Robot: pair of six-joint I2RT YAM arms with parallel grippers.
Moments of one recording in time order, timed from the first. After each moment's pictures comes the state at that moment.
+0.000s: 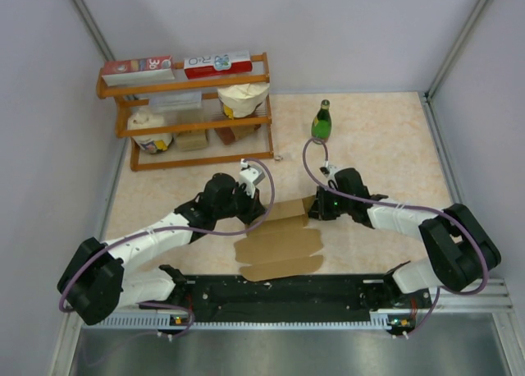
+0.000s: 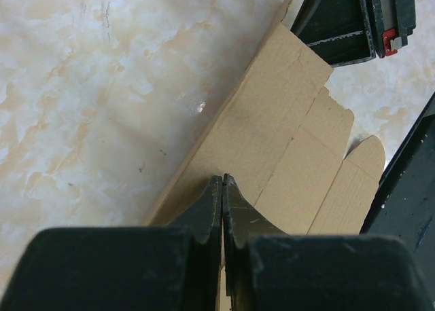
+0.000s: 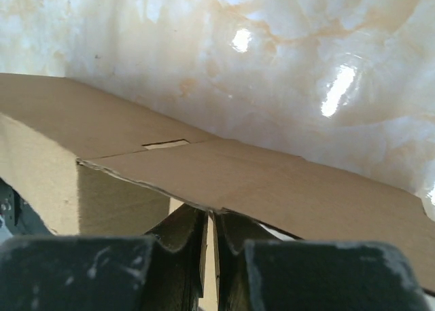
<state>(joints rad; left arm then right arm) -0.69 1.18 0.58 0.05 0.30 -0.19 0.51 1.41 0.54 0.07 -0.35 0.47</state>
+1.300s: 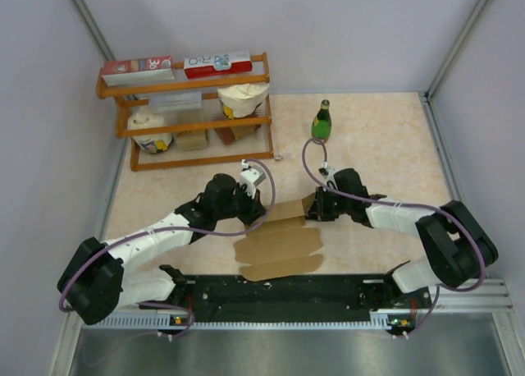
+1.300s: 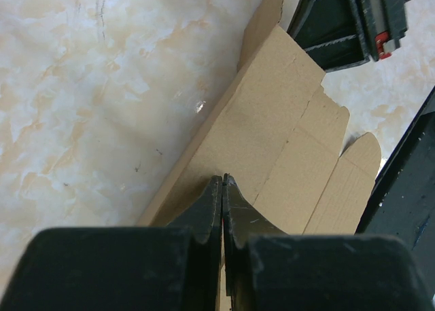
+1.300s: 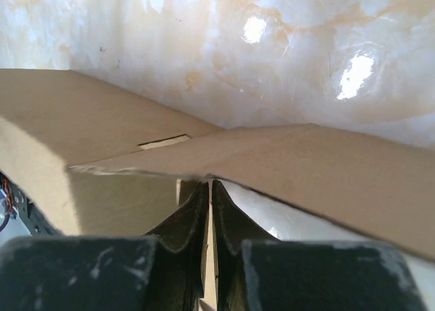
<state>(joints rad) -0.70 1.18 0.58 0.05 0.29 -0.19 0.51 1.47 0.54 0.11 -0.43 0.50</state>
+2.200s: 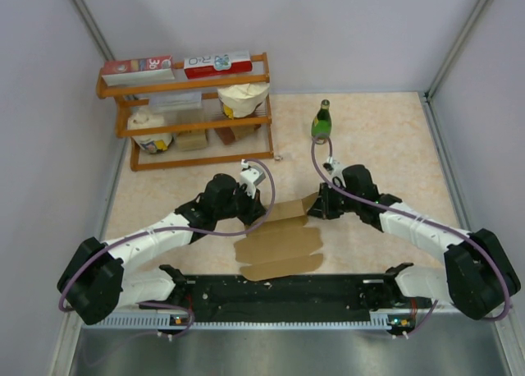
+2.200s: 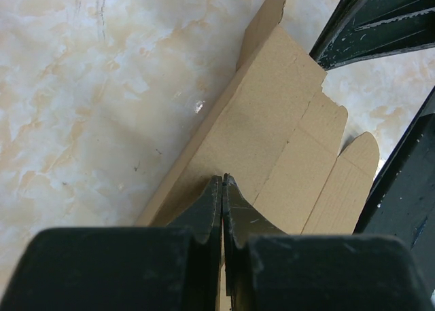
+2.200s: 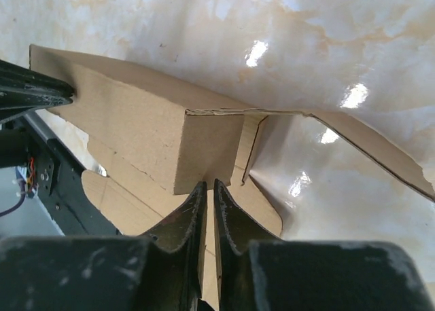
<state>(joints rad) -0.70 1.18 0.58 0.05 0.29 -0.20 0.51 1.22 0.57 -0.08 -0.44 0.45</state>
